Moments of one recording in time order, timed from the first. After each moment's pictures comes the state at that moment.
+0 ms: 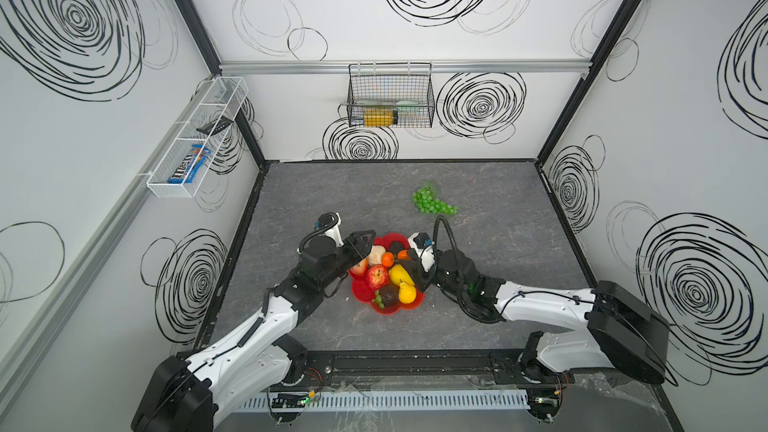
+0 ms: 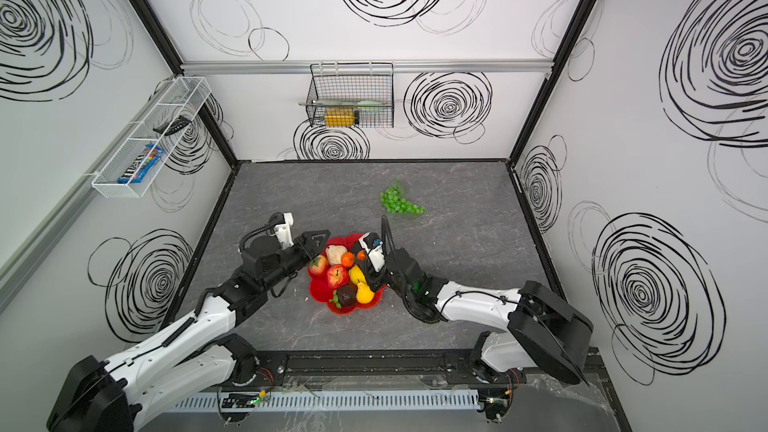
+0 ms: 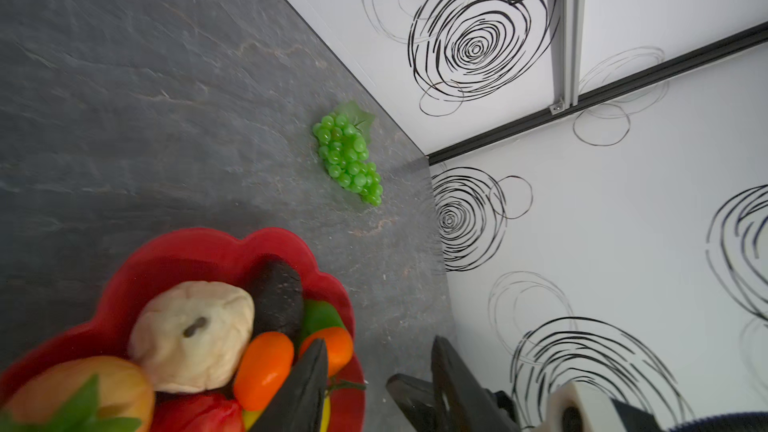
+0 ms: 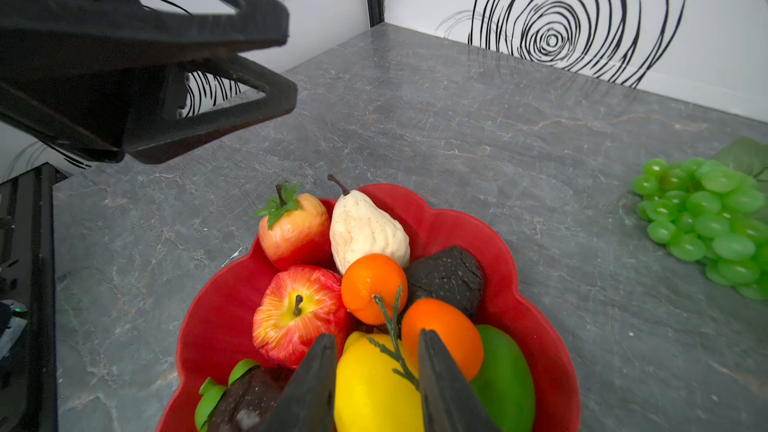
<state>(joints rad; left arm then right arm) -0.49 0.91 0.45 0.16 0.13 -1.01 0.96 1.31 0.53 0.41 0.09 0.17</state>
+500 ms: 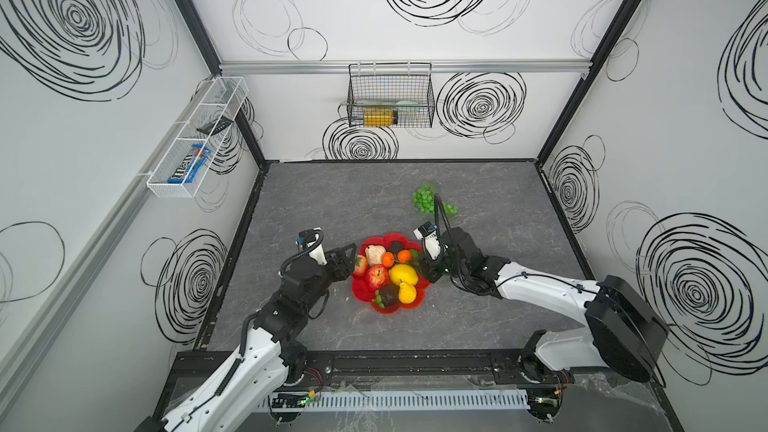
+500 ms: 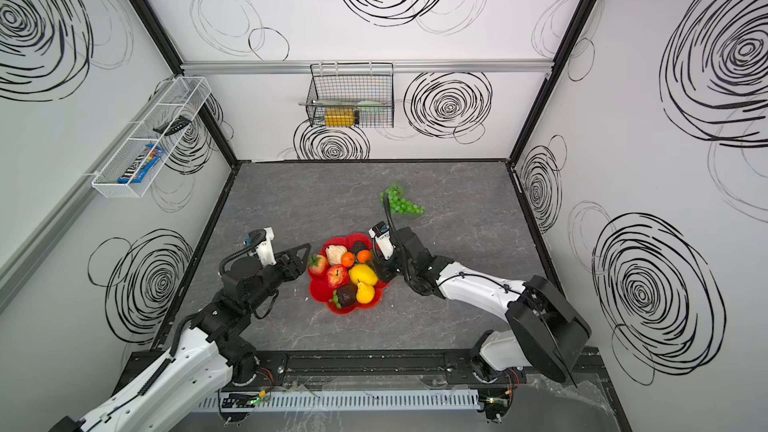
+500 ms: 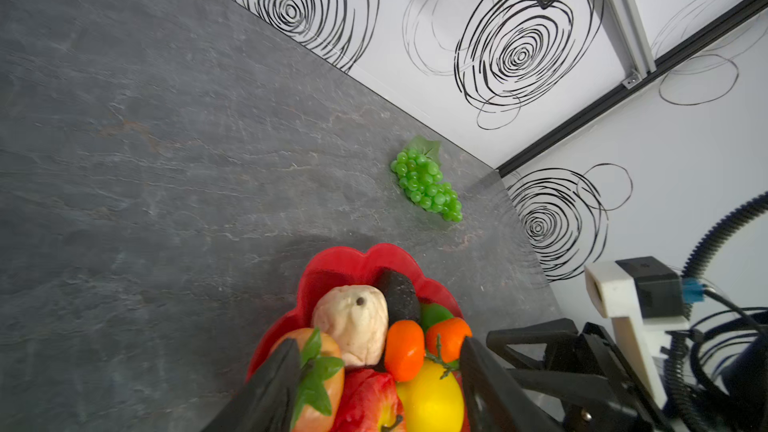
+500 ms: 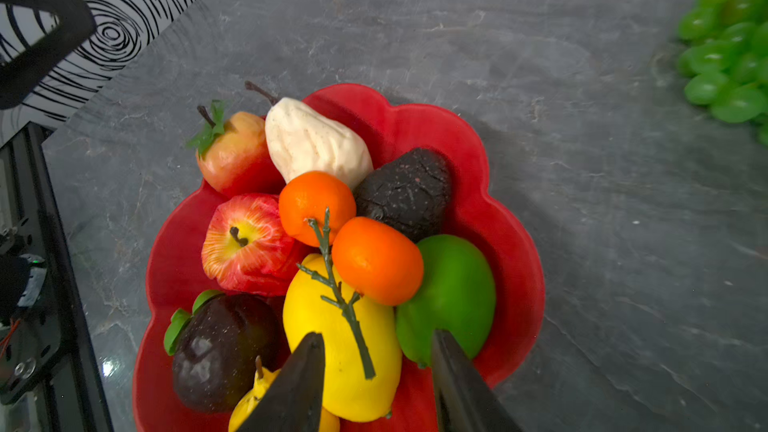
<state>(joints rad) -0.42 0.58 0.29 -0.02 -0.03 -0.71 0.79 1.39 0.68 0.04 -0.18 0.21</state>
